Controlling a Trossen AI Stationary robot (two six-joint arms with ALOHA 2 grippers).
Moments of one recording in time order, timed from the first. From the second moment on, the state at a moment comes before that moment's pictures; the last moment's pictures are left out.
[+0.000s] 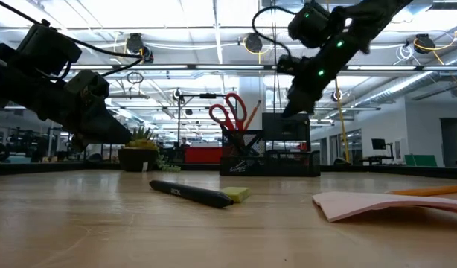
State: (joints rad) left arm 0.17 0.96 0.01 0.55 -0.02 -0.49; right arm -0.29 1.41 0.81 -0.14 0.48 -0.27
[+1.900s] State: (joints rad) left arm 0.17 0.96 0.01 0.55 -0.03 -0.48; right arm 0.53 1.10 0.11 0.66 0.33 0.24
